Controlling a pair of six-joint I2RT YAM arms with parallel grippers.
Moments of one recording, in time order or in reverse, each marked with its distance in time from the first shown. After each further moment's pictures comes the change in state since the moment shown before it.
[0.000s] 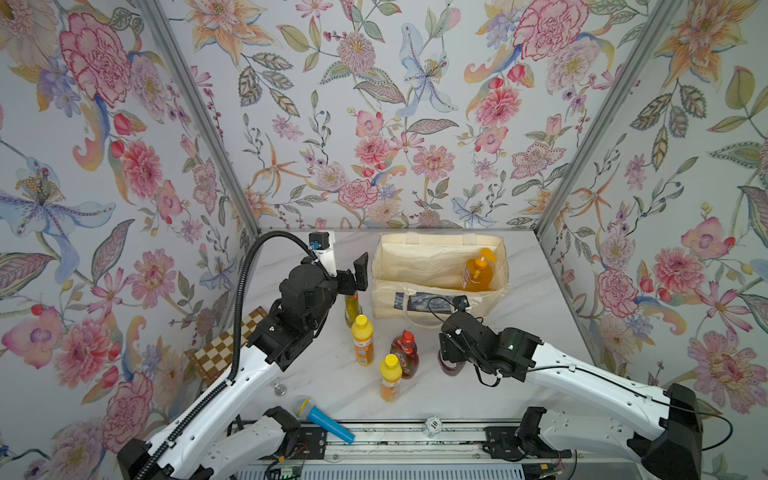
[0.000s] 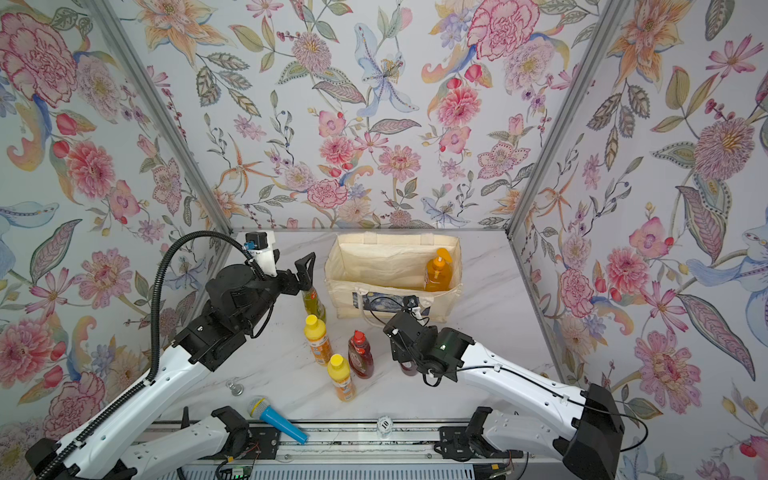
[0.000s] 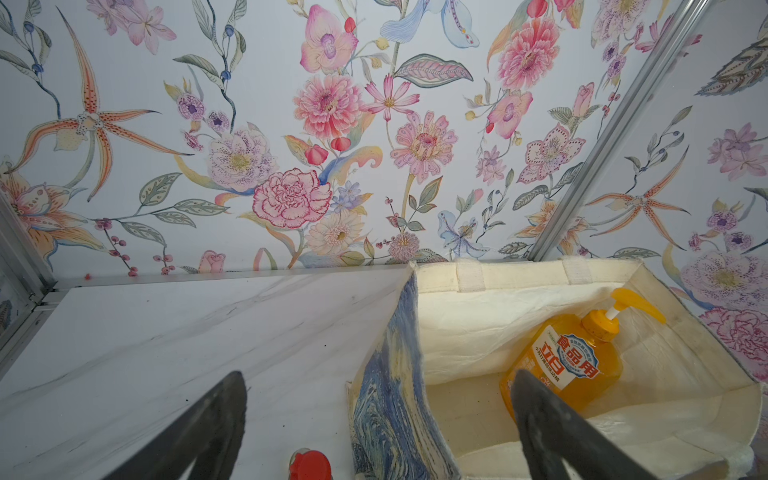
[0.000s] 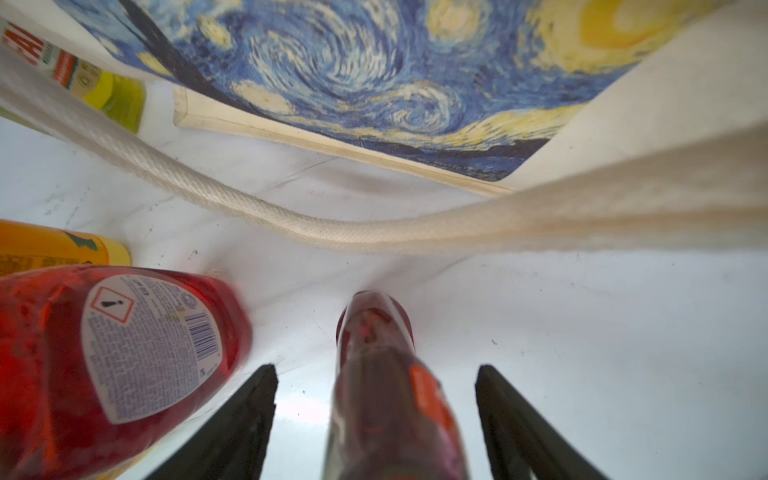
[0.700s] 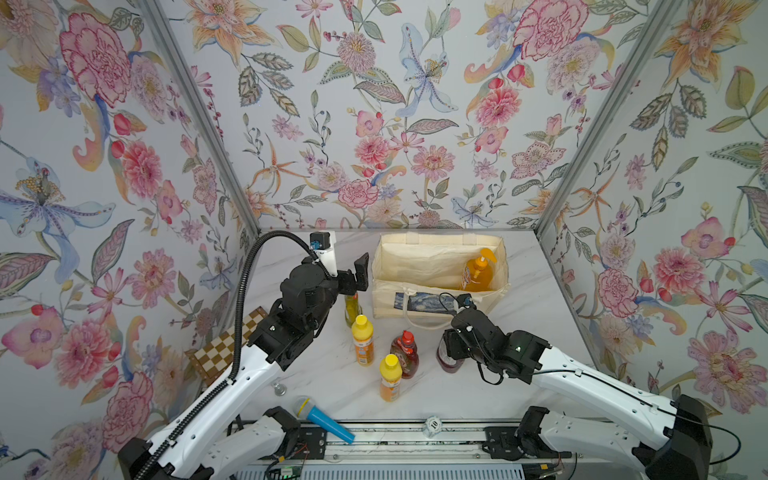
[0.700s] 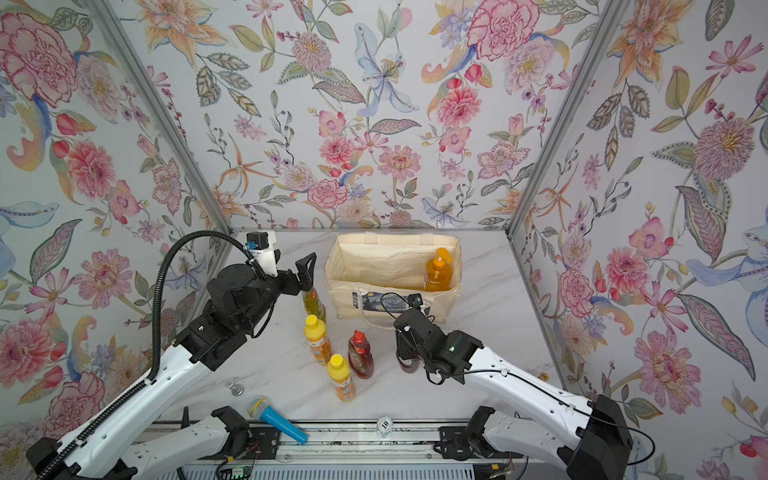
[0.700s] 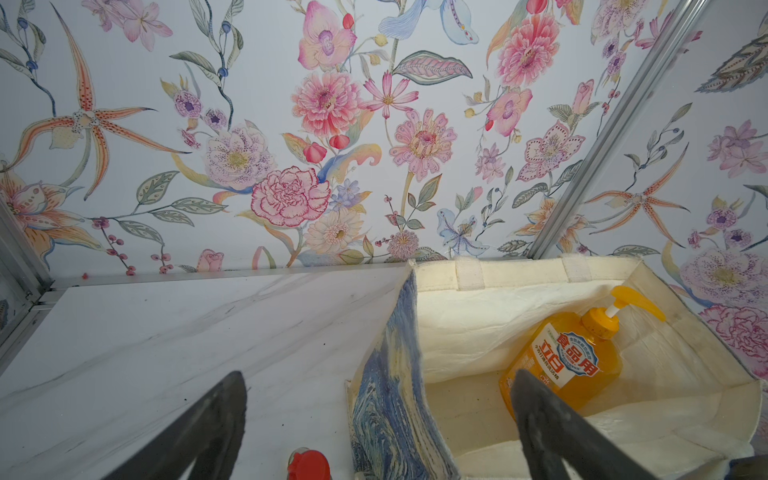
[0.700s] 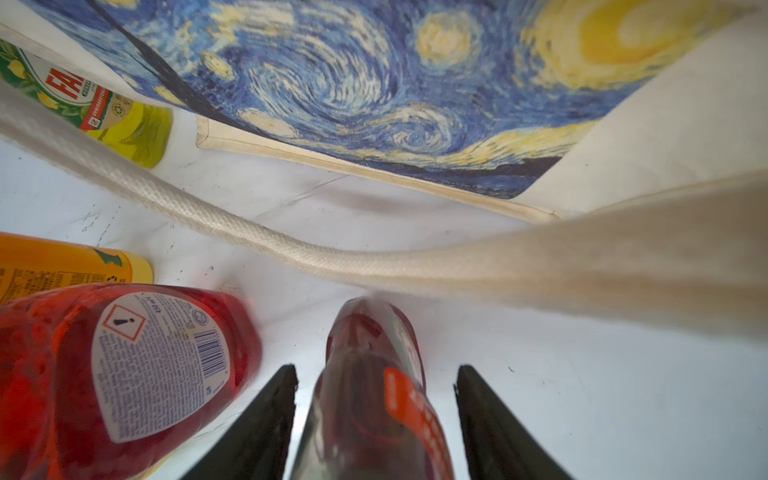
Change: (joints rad) left arm 0.000 0.004 0.000 0.000 0.010 0.000; right arm -0.069 -0.029 -0.079 0.117 -0.078 -0.057
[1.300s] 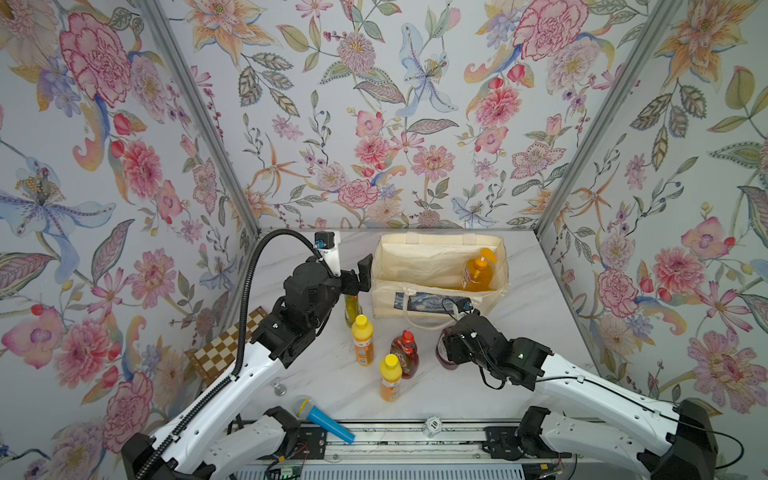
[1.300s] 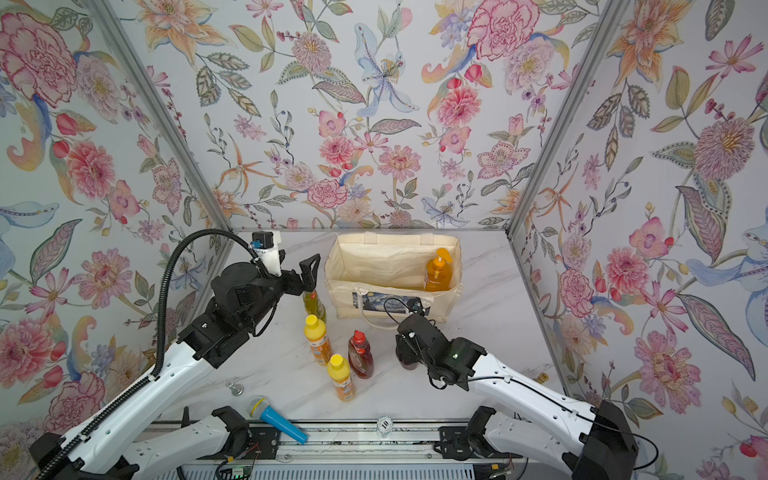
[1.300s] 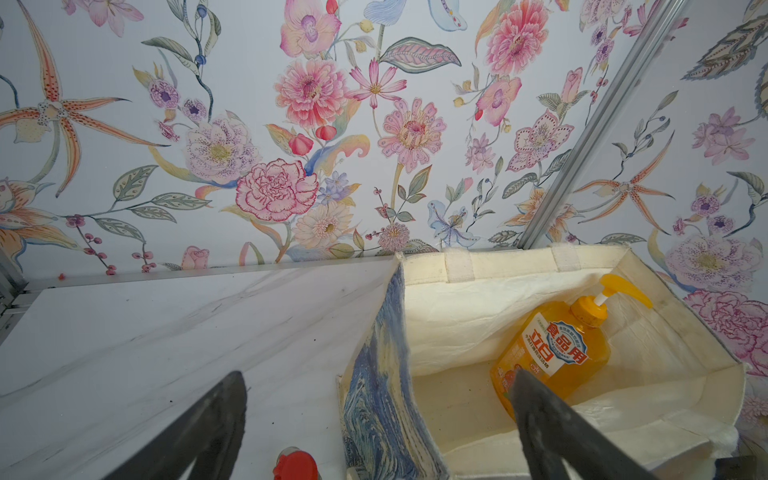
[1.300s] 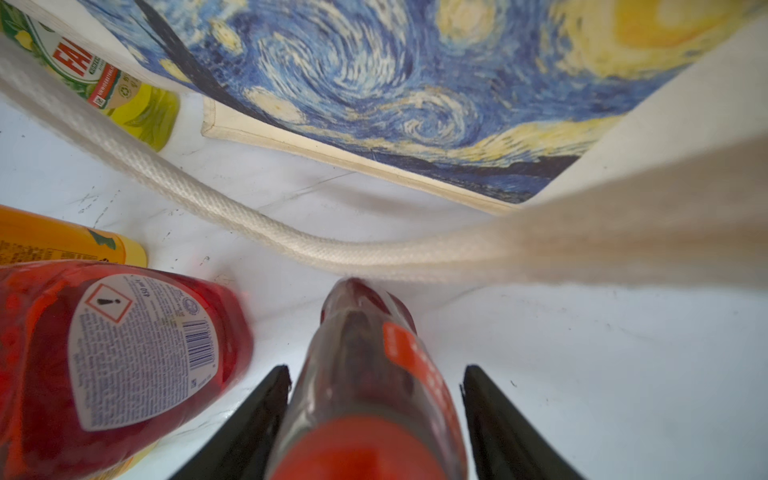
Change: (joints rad) left arm 0.000 0.022 0.006 0.000 0.032 0.000; right arm -0.001 -0.069 -0.100 0.102 -0.008 -0.082
